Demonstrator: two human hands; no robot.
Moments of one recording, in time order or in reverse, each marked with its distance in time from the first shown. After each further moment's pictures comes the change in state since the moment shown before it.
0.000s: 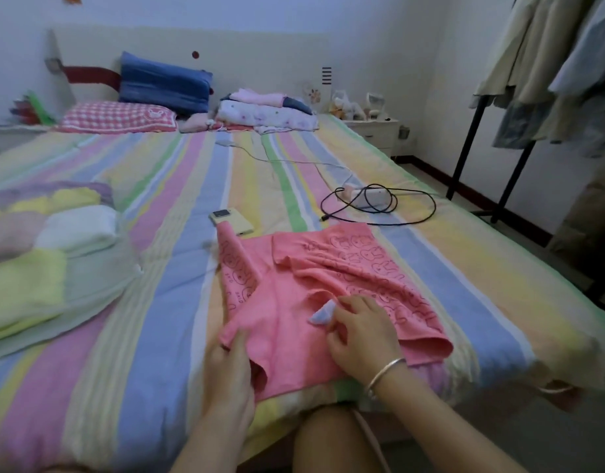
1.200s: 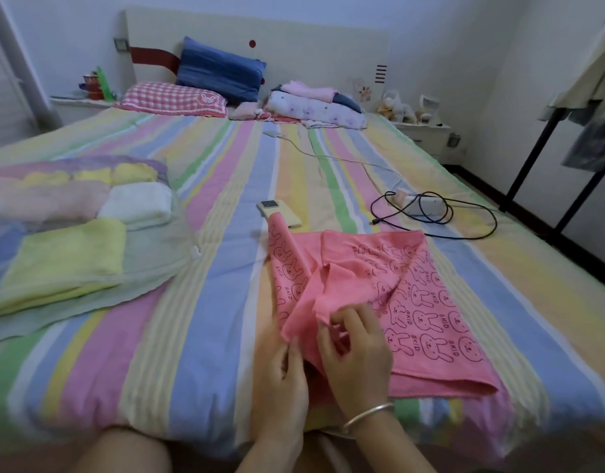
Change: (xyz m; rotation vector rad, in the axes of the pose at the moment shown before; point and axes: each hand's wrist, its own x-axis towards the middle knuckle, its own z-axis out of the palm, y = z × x) left_hand -0.016 -0.015 -0.014 0.151 -0.102 0.154; right_hand -0.001 -0.090 0.040 0.287 0.298 0.064
